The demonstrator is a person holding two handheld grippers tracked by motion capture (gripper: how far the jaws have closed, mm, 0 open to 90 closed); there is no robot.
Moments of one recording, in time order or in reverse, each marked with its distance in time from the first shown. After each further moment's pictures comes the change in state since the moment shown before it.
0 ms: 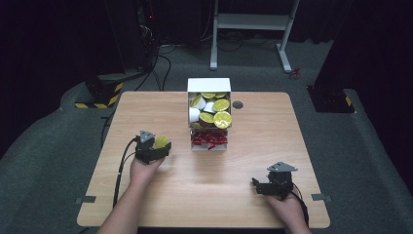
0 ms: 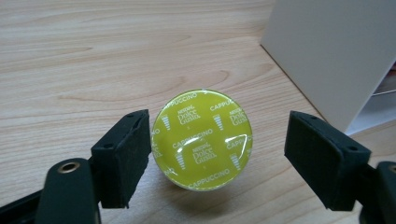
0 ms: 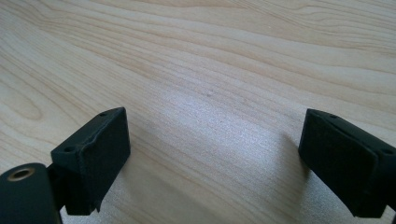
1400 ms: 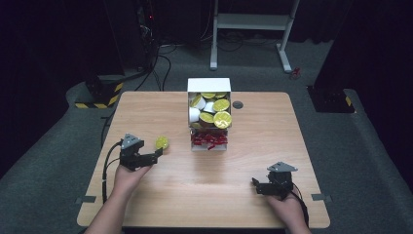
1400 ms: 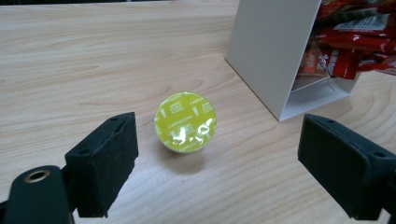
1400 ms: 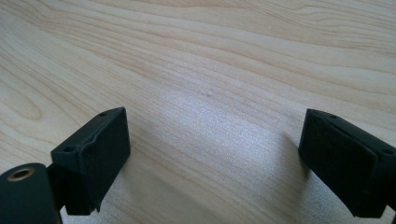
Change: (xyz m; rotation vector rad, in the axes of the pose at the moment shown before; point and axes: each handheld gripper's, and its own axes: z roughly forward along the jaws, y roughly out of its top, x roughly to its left) left arm 0.010 0.003 -0.072 -0.044 -0.103 0.030; right arm 0.000 0.000 0.000 0.000 0.000 -0.002
